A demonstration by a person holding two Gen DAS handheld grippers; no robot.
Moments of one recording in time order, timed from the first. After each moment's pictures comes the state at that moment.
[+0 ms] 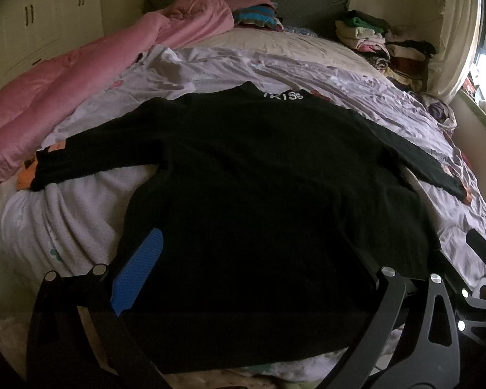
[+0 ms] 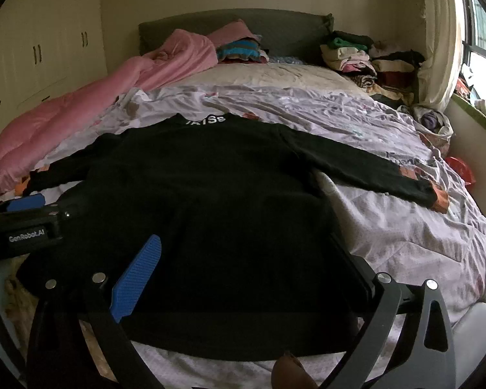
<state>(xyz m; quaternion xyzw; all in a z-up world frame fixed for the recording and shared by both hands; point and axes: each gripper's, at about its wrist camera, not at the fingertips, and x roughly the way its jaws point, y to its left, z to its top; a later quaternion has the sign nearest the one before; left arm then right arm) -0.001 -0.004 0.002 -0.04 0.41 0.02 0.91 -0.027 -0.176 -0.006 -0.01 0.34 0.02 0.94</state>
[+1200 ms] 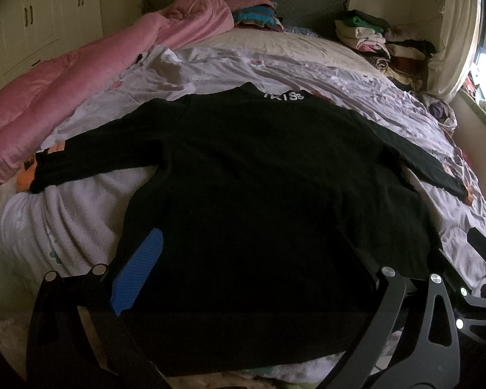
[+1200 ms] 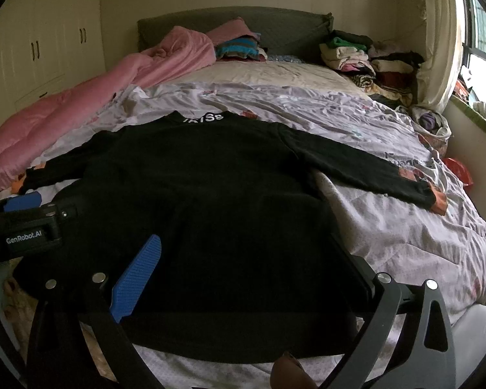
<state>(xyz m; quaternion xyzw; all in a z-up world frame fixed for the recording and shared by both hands) -0.001 -0.003 0.002 -0.04 0.41 0.02 0.91 -0.026 -0.173 -0.004 -0.01 0.35 0.01 0.94</state>
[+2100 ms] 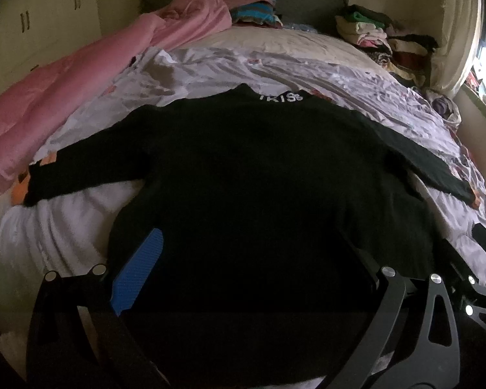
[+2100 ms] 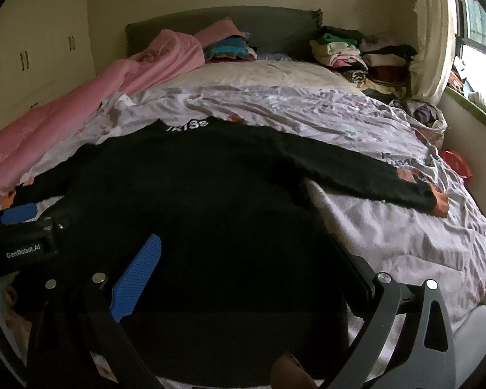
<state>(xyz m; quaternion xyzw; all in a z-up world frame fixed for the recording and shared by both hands) 0.029 -0.018 -0.001 -0.03 0.42 0.02 0.91 0.006 -0.198 -0.007 0.01 0.35 0.00 0.94</state>
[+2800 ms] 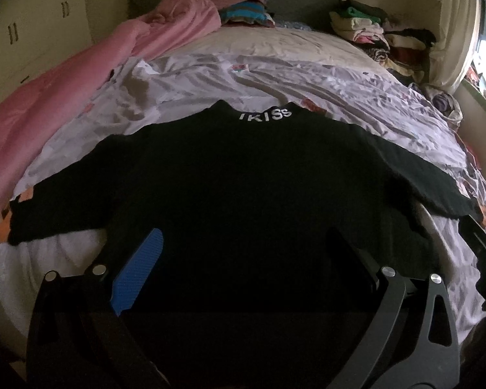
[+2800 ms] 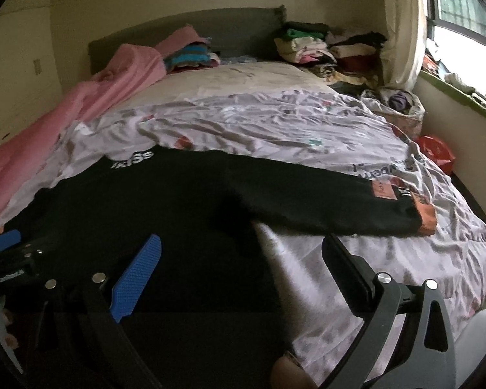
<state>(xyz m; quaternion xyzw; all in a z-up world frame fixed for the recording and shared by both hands) 0.099 -0.046 0.001 -0.01 0.42 0.01 0.91 0.072 -0.261 0.001 0.04 0.34 -0.07 0.94</state>
